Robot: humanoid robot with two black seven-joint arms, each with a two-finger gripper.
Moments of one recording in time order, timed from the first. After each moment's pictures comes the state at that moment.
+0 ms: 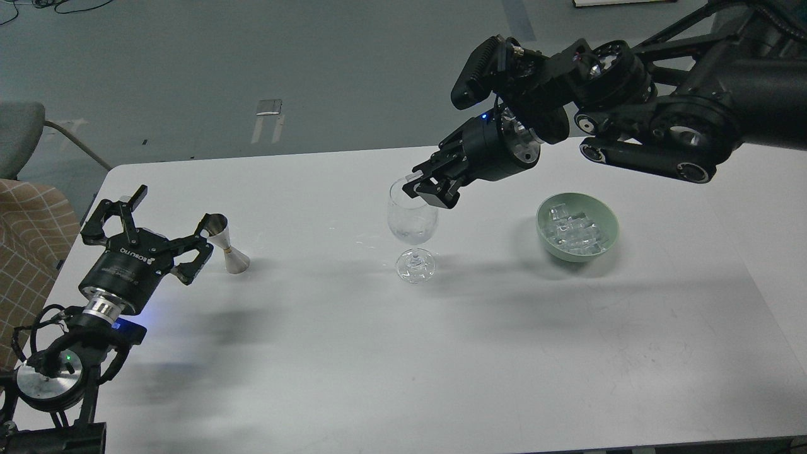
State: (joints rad) left arm -0.05 0.16 -1.80 -1.24 0.10 -0.36 0.40; right arm 1.69 -0.24 -0.49 1.04 -1.36 0.21 0.49
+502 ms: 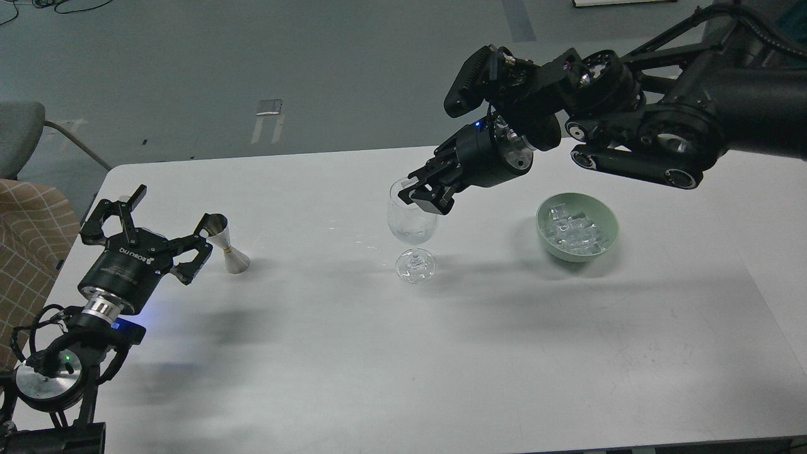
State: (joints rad) left arm -0.05 0.16 -1.80 -1.24 0.10 -0.36 0.40; right arm 1.69 -0.22 -0.49 1.03 -1.35 0.21 0.49
